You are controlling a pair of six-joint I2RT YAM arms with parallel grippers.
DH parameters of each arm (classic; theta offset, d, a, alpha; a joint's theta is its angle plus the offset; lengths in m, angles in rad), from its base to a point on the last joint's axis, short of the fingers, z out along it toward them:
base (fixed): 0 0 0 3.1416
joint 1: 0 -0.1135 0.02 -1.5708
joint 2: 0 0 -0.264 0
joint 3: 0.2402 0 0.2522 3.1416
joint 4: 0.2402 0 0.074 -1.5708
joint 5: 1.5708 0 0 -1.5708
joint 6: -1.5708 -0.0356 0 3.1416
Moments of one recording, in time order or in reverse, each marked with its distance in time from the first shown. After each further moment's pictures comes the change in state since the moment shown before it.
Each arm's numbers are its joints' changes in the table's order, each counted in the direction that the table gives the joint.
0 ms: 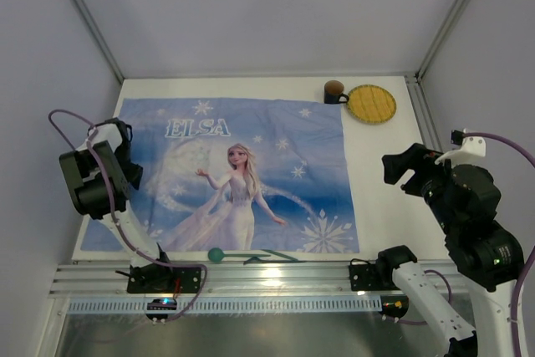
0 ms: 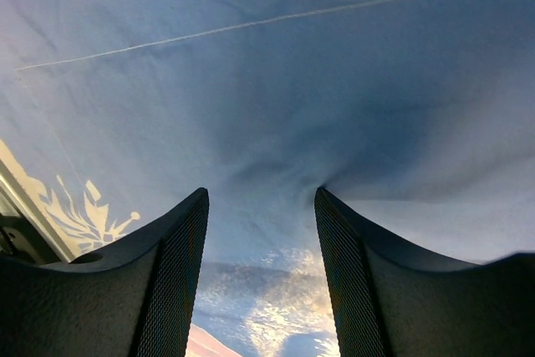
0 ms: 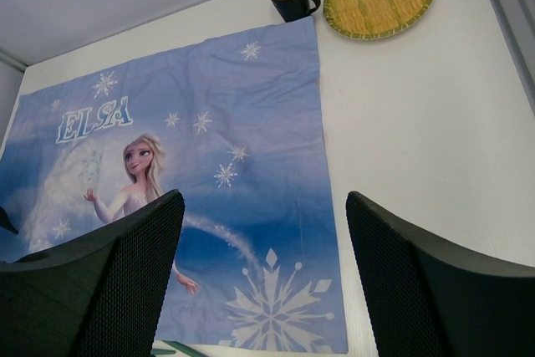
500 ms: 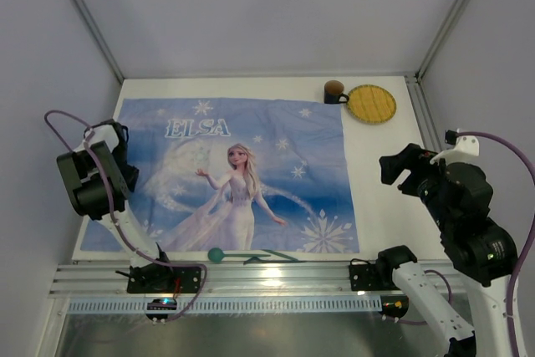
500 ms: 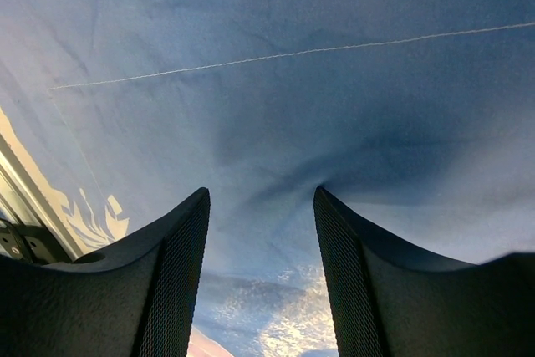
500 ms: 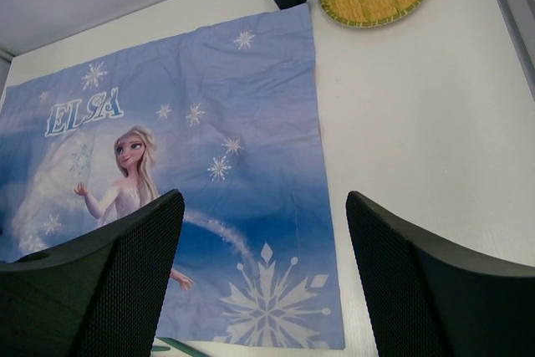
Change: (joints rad) left arm -0.039 0.001 -0.004 -0.002 -0.039 -0.031; right arm 0.000 0.000 -0.038 -0.009 -0.001 0.000
